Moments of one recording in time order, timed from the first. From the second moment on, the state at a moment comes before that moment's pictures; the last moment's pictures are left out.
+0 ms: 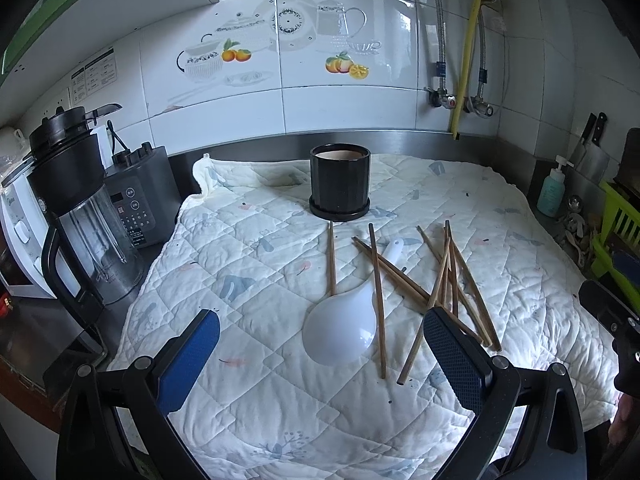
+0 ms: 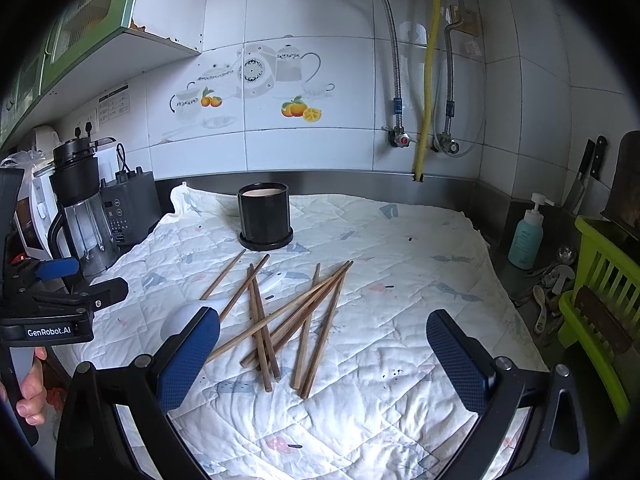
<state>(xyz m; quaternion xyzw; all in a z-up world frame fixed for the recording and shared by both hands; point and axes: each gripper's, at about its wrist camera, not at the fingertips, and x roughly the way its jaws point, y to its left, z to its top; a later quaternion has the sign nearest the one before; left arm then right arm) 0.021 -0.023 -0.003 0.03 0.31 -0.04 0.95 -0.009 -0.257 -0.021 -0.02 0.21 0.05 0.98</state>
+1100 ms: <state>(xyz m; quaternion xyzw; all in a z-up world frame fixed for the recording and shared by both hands) 0.044 -0.039 -0.026 0.07 0.35 -0.12 0.93 0.003 -0.259 -0.046 -0.03 0.26 0.07 0.96</state>
